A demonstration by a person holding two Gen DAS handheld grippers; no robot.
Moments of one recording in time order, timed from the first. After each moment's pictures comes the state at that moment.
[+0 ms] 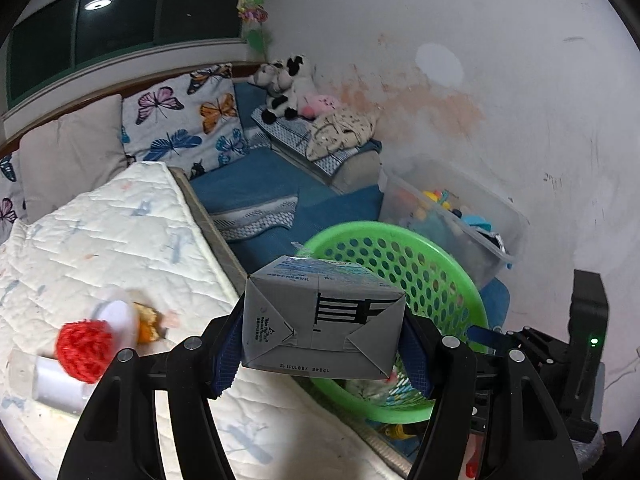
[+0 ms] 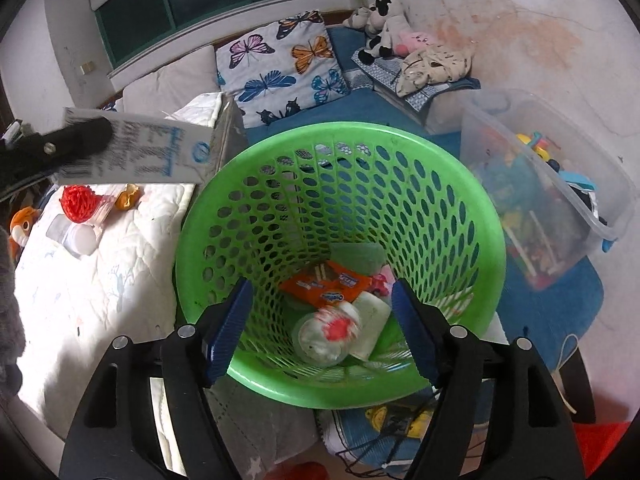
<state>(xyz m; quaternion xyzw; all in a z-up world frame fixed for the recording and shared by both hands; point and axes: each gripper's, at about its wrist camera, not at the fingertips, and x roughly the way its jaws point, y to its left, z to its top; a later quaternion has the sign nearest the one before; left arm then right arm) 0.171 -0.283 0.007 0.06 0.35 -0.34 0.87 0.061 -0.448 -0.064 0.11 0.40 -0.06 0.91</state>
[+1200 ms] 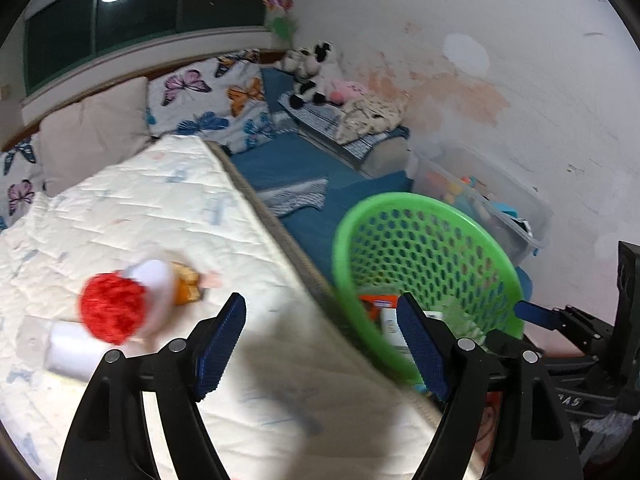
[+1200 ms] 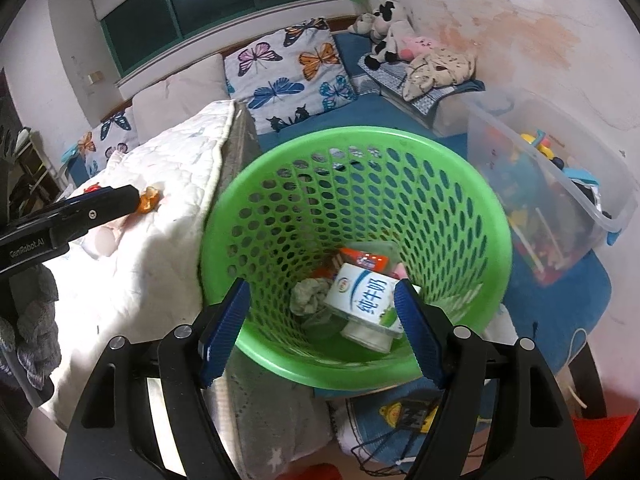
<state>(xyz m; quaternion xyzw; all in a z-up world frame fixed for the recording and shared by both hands) 0.173 -0.235 -0.018 0.07 0.36 -0.29 0.88 0.054 -0.432 -0.057 0.12 0.39 -0.04 0.91</state>
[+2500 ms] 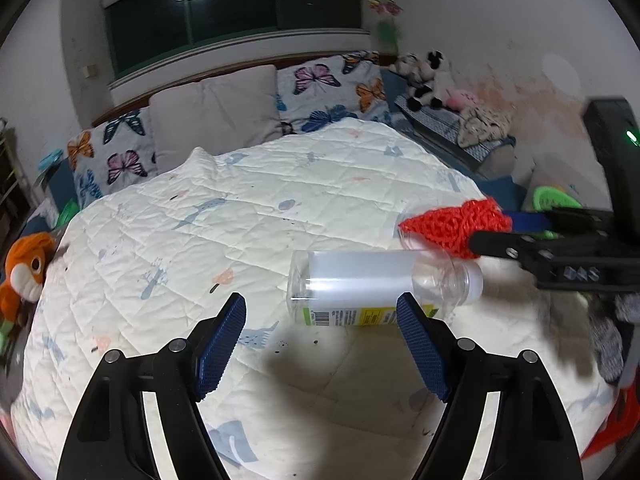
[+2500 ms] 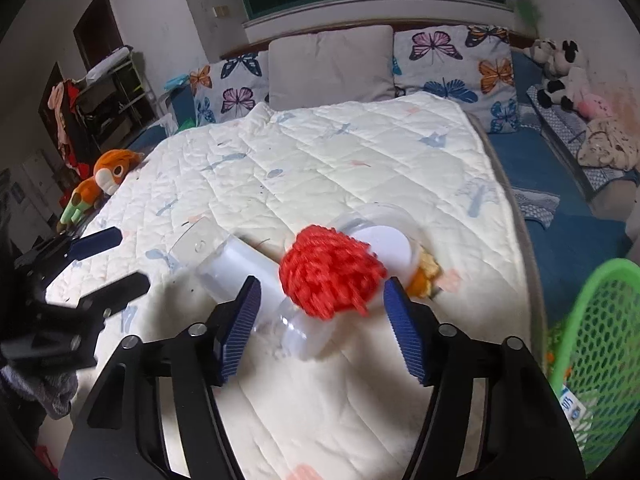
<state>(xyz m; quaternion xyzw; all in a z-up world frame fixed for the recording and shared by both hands) 0.203 0.007 -0.022 0.10 0.36 -0.16 0.91 0.227 -0.192 -0.034 0.03 0.41 0.16 0.90</state>
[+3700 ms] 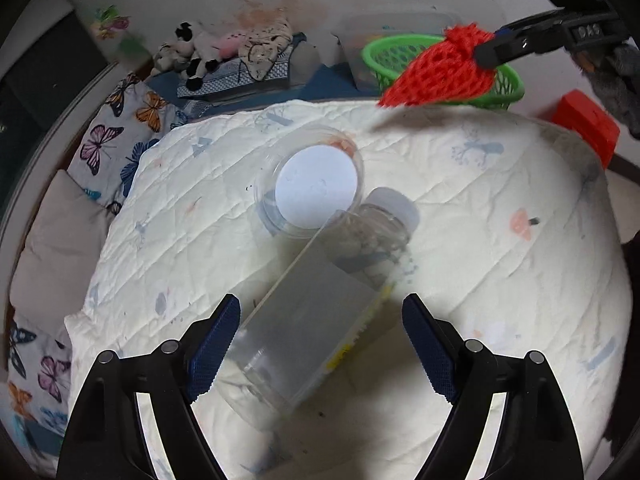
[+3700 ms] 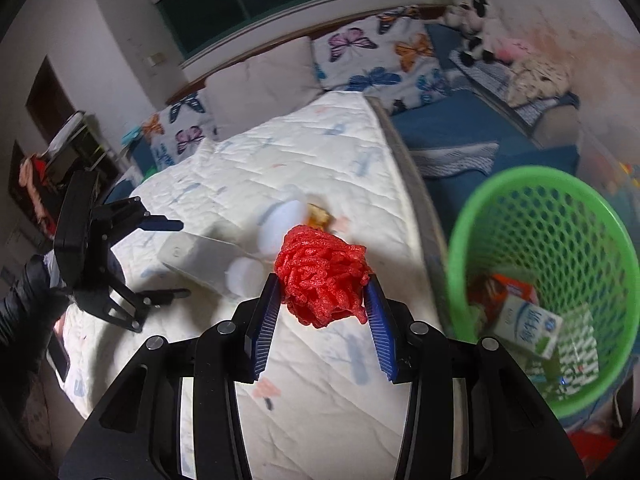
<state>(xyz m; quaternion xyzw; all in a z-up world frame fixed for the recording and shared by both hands) 0.248 -0.063 -0.045 0.40 0.34 -0.45 0.72 0.134 -0.298 -0.011 0.16 0.40 0.06 0.90</state>
